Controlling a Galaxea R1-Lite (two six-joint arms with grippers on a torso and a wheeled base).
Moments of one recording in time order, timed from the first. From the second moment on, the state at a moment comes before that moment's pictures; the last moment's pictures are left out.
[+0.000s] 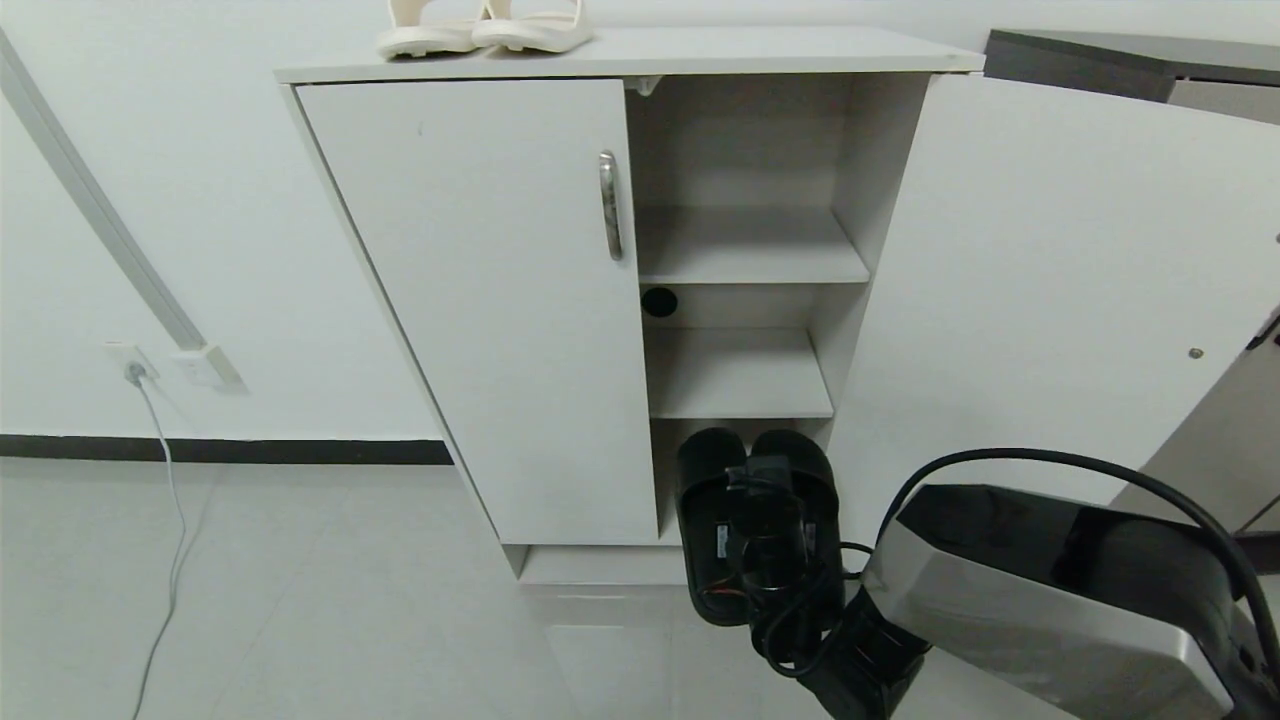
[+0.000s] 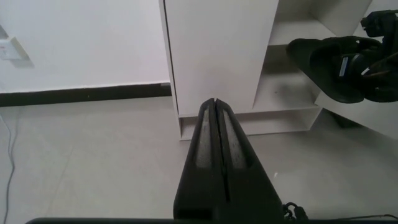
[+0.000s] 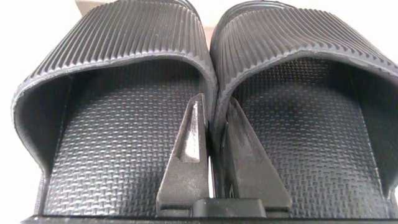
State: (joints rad) left arm 0.00 0.00 0.00 0.00 -0.04 0.03; right arm 0.78 2.48 -1.11 -1.17 -0.77 0.15
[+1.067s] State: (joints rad) left arm 0.00 0.00 0.00 0.00 -0.04 0.03; right arm 0.75 2.53 -1.13 -1.33 -0.77 0.10
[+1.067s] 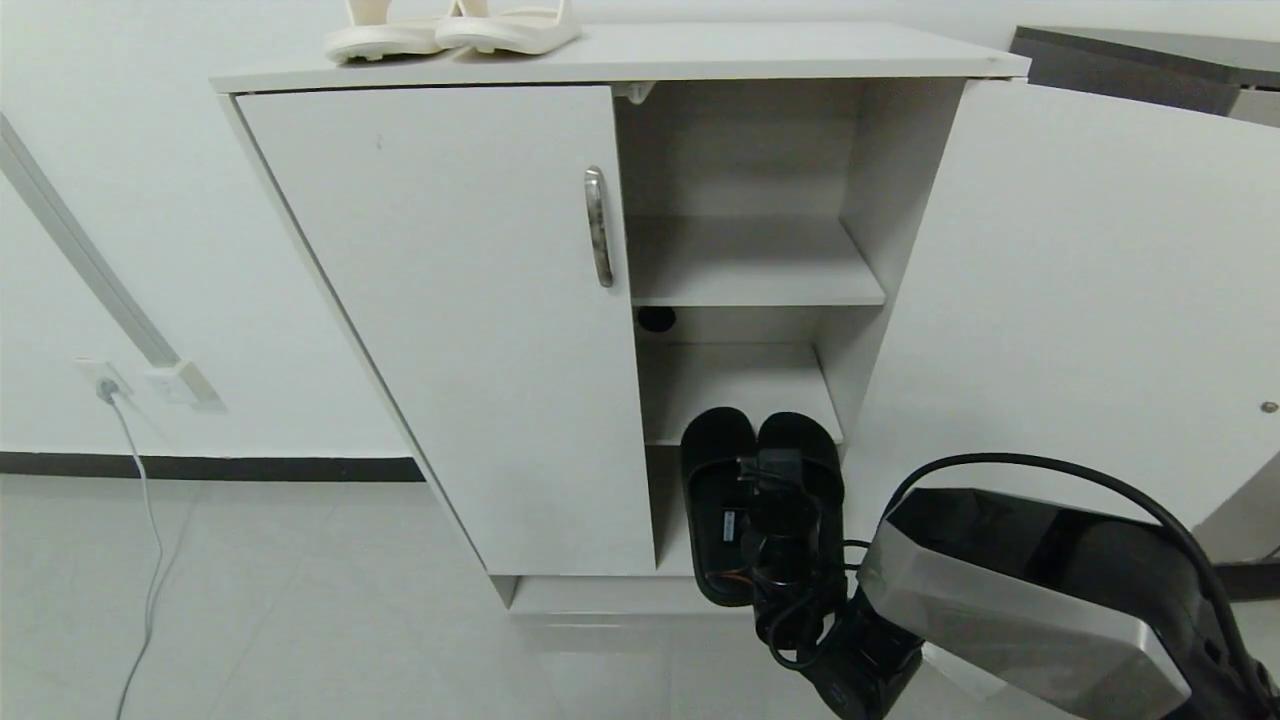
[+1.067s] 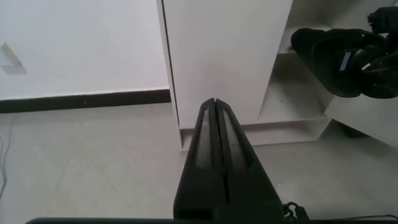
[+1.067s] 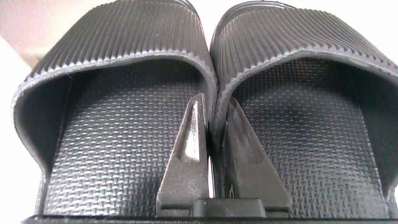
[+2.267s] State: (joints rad) left arm 0.00 0.00 0.00 0.00 -0.04 0.03; right arm 0.66 2.63 -1.60 -0.96 -0.66 0.10
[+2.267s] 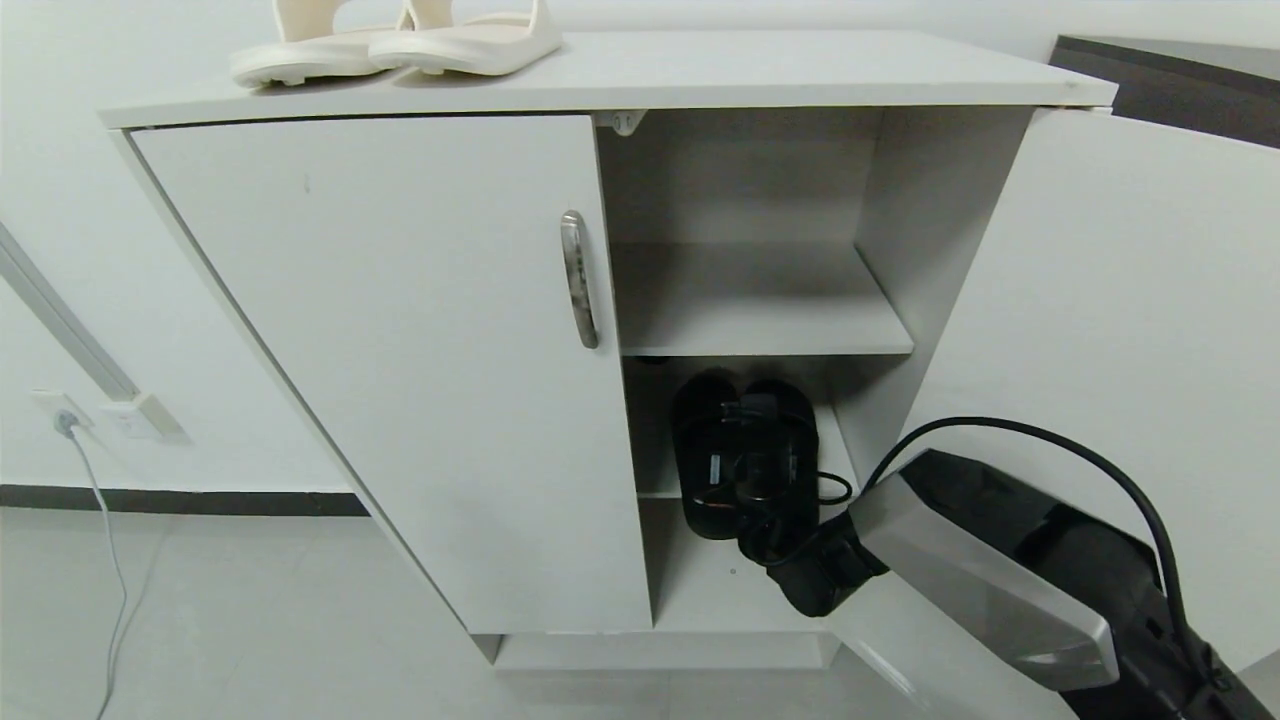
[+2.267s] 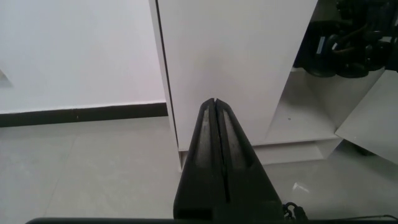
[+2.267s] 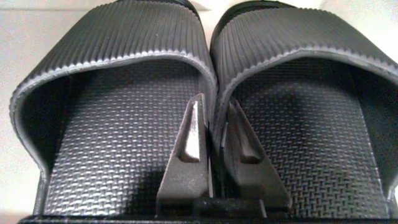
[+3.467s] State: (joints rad) left arm 0.00 0.00 0.00 0.00 -0.04 0.02; right arm 0.61 2.77 -1.94 -0.76 -0.67 0.10
